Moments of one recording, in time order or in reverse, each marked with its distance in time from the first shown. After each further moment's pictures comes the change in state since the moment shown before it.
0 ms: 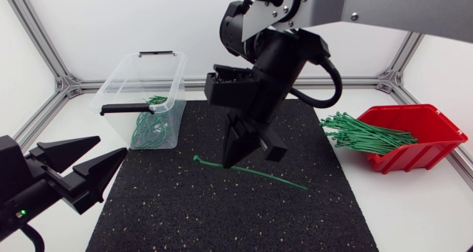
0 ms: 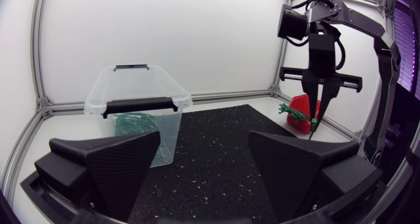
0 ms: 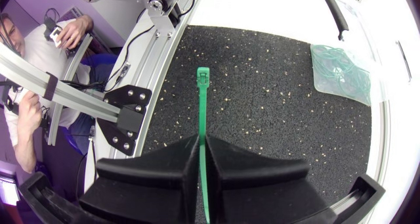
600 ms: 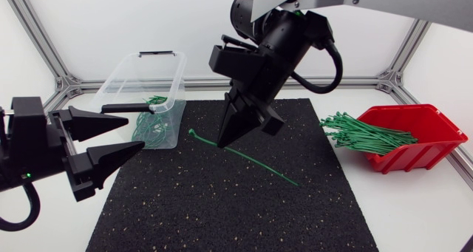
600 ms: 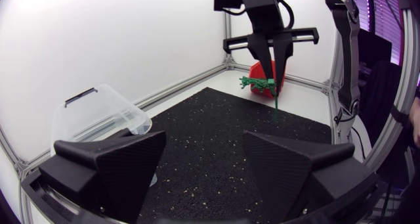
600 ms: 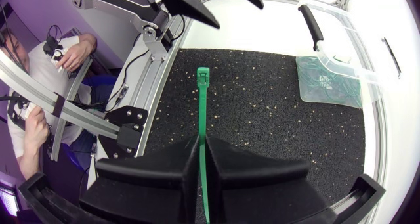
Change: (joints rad) left arm 0.039 0.386 0.227 -0.059 0.337 0.440; right arm -0.068 0.050 0.111 -0.026 -0.114 0.007
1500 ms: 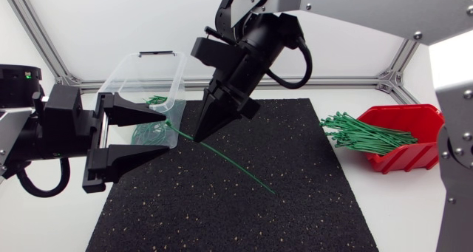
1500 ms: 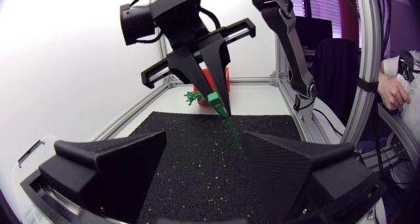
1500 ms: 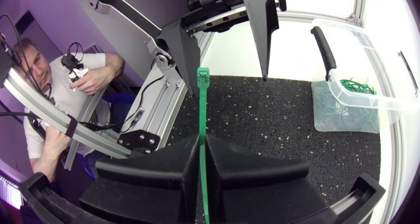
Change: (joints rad) left arm -0.061 0.325 0.128 0.056 0.344 0.290; right arm 0.005 0.195 0.232 -0.135 -0.186 -0.064
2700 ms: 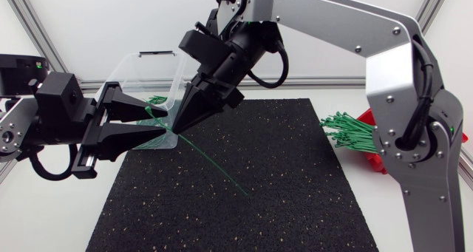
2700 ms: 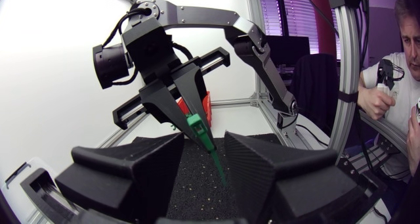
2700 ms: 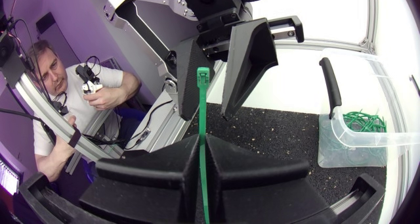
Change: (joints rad) left arm 0.040 0.133 0.059 0.096 0.238 0.003; right arm -0.001 0.180 0.232 -0.124 -0.183 -0.125
